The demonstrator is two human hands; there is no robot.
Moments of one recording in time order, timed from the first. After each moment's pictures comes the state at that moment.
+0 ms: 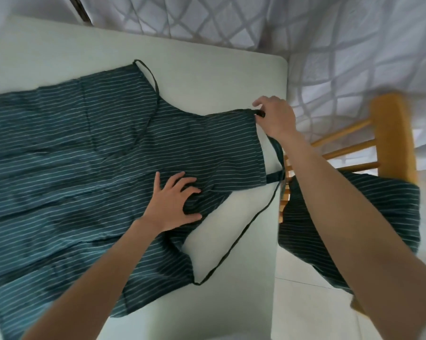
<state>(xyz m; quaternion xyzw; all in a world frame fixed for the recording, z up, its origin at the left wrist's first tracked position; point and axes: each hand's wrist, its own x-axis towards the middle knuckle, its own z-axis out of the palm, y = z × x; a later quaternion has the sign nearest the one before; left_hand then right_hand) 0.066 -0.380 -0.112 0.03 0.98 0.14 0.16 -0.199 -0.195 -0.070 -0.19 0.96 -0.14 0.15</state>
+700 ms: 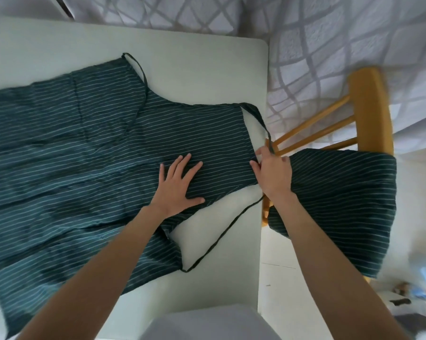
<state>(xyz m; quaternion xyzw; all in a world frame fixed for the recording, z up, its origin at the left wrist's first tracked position) 0.062 -0.330 -0.116 -0.01 0.97 0.16 0.18 -0.058 -0.101 -0.102 -0.15 0.98 -0.09 0.08</state>
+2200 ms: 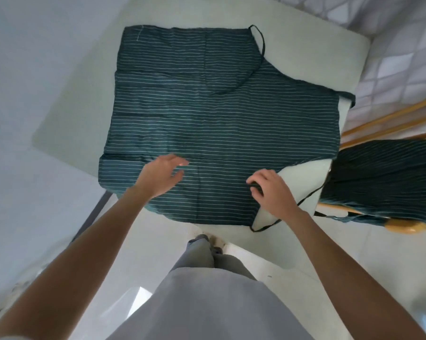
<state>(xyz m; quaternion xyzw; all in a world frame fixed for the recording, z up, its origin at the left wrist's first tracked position) 0.362 -0.430 -0.071 -0.18 0.94 0.26 0.11 0.200 -0.157 -0.079 -0.46 0.85 -0.16 0.18</state>
